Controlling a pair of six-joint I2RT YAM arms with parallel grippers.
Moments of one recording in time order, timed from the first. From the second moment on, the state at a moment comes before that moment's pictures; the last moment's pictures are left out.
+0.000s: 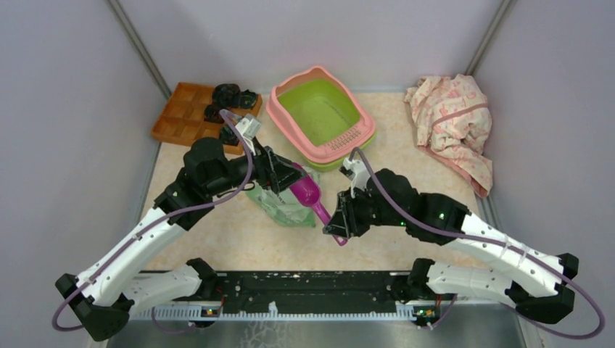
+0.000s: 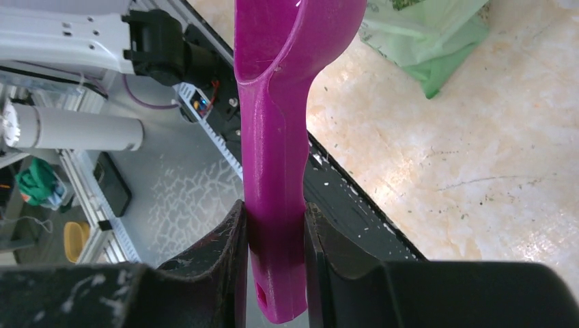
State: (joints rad) left arm -0.73 0.96 1.04 -0.20 0.32 -0.49; right arm 1.10 0.87 1.05 -0.77 -0.09 0.61
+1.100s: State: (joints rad) left arm -0.73 0.82 1.04 -0.30 0.10 -0.39; right arm 0.89 0.93 1.16 -0.75 -0.36 0.51
